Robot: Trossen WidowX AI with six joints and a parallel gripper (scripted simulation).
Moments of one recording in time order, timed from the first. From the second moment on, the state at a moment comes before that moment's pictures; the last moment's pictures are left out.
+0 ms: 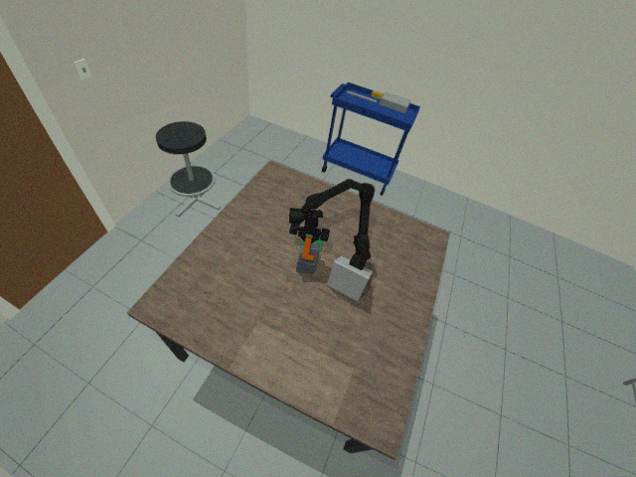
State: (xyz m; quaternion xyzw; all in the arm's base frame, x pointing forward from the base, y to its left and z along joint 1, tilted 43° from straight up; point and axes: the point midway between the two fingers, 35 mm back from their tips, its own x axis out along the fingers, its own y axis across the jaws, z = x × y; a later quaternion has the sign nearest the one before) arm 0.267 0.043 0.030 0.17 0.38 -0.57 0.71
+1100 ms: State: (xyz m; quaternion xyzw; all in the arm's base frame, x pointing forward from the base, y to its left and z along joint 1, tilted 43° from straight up) arm 0.300 -0.045 0.110 0.17 0.38 -0.57 0.71
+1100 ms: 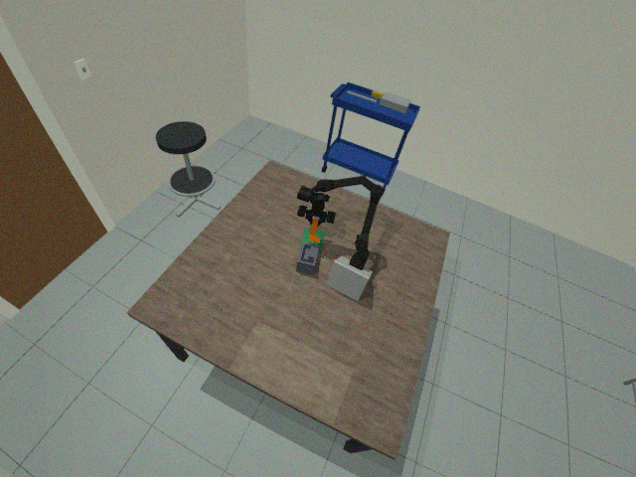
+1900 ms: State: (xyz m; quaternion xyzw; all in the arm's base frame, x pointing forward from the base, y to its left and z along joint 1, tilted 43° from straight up) arm 0.313 -0.083 0.132 0.18 0.38 -0.57 0.71
